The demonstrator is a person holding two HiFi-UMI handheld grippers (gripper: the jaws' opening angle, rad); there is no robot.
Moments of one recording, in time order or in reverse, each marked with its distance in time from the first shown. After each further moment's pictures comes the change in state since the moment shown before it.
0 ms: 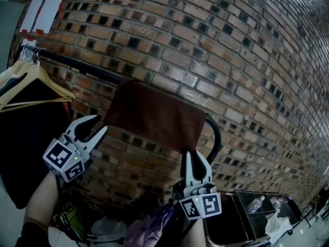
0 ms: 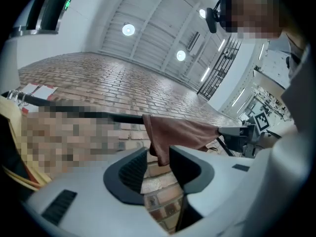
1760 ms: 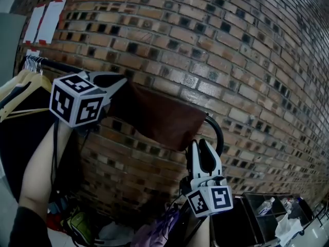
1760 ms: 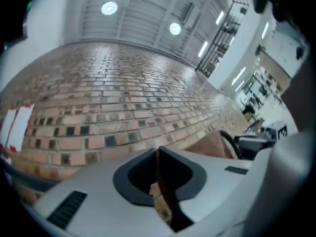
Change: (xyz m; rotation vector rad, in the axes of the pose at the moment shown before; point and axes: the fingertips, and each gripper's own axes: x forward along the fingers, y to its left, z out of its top) left arm 0.109 0.022 0.100 0.110 0.282 -0.004; right arm 0.022 -0.024 0.021 0.029 0.027 -0.049
